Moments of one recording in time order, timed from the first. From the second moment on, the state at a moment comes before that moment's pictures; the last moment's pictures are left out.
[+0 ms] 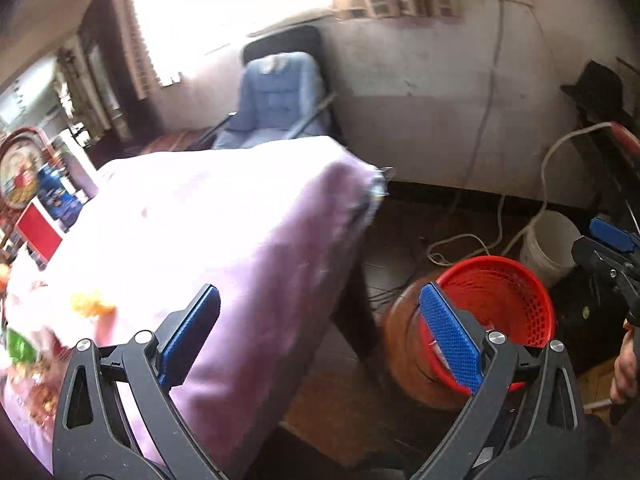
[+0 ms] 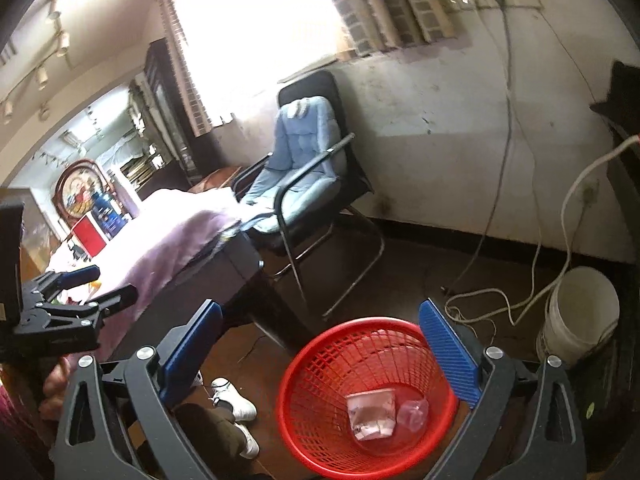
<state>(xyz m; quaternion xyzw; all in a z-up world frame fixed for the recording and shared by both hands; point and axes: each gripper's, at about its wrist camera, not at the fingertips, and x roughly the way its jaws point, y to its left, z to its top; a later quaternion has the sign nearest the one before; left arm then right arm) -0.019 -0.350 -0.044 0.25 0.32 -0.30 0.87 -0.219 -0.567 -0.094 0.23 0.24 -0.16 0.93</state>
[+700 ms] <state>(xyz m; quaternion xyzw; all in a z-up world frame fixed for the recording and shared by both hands) 0.021 -0.094 -0.006 0.14 0.30 -0.06 0.94 -0.127 -0.418 -0.042 0.15 0.26 0.02 0.95</state>
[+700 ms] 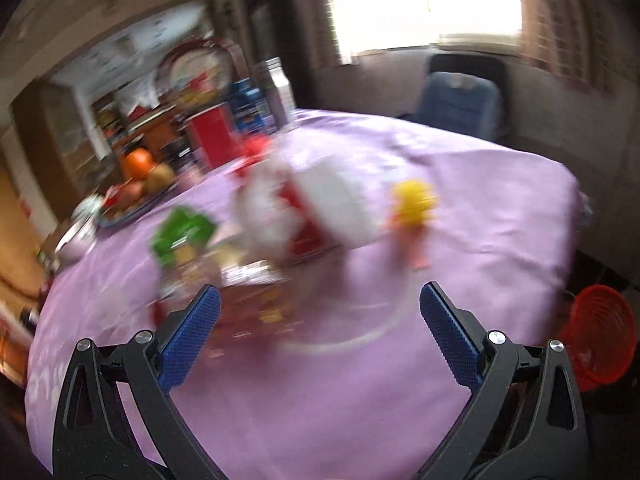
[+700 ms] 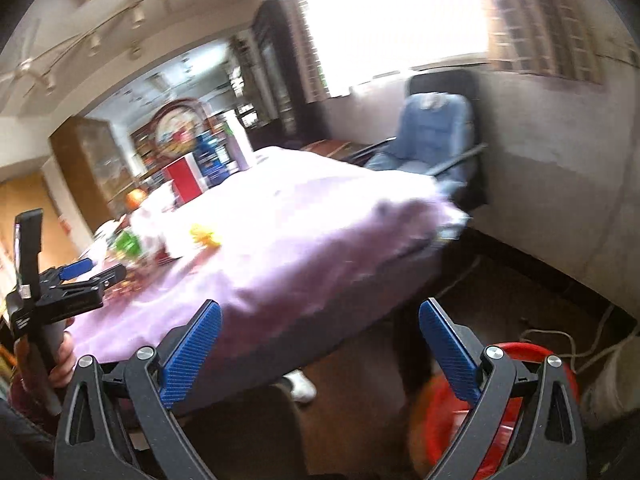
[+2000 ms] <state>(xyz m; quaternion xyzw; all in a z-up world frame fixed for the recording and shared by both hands) 0.124 0.152 -0.049 -0.02 0.47 0.07 0.88 0.088 -0.181 -0.022 0.01 0.35 0.17 0.92</state>
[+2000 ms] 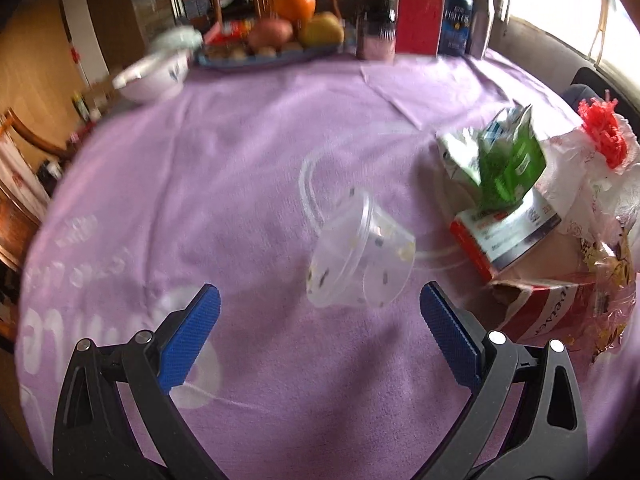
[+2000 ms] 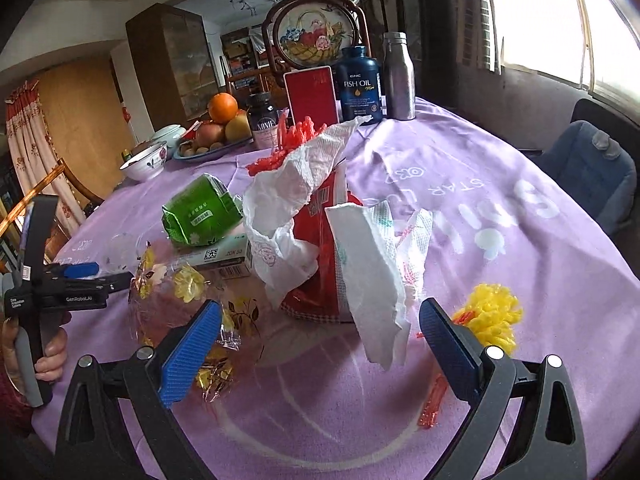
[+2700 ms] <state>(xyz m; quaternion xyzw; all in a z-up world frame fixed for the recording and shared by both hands) 0.127 0.158 -0.034 -0.01 0.43 0.08 0.90 0.088 -0.183 -0.022 0.00 0.35 0.16 0.92</state>
